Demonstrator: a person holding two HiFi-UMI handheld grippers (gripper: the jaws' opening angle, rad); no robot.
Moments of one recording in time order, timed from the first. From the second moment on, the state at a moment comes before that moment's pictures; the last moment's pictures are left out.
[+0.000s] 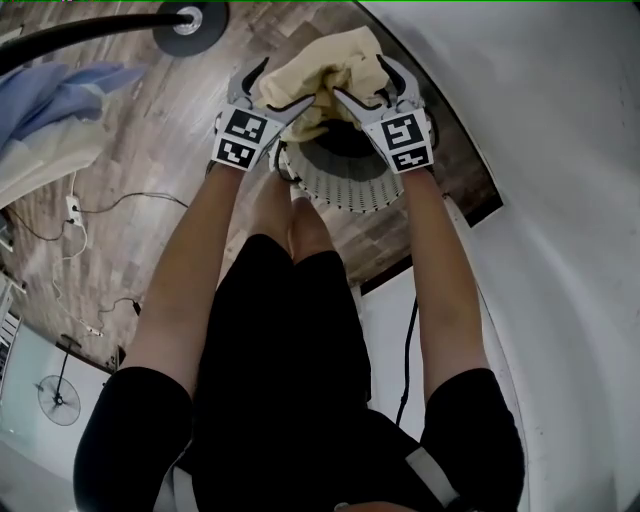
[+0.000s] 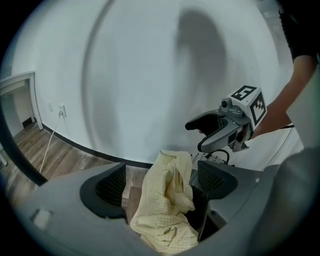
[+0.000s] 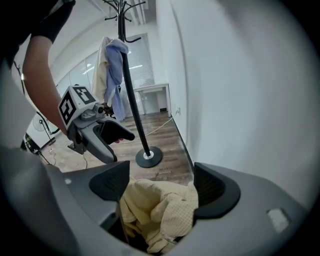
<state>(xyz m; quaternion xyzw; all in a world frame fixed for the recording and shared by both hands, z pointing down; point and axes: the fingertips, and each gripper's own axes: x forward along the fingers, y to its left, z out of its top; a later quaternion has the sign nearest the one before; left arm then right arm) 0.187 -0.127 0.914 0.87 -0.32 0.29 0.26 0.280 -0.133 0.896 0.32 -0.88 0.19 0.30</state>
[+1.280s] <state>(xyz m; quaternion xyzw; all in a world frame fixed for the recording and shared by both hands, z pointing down) 0.198 -0.083 1.059 0.81 -0.26 0.40 0.34 0.275 -0.129 1.073 0.19 -0.79 0.17 0.56</state>
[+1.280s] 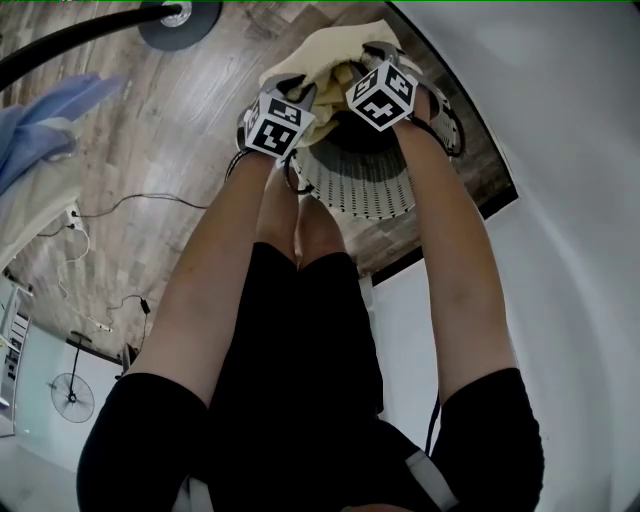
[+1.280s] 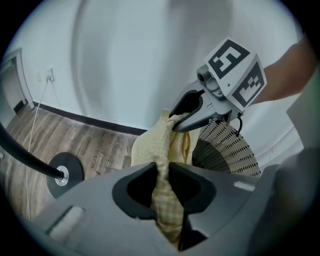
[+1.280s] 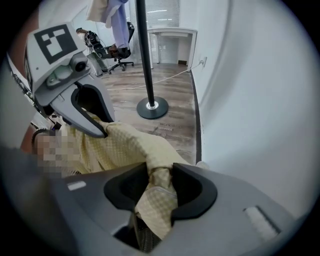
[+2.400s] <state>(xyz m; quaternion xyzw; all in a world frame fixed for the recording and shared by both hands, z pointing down) 0.169 -0.112 0.801 0.85 -0.40 0.21 0.25 0.259 -0.150 0.804 0.36 -0.84 0.17 0.36</state>
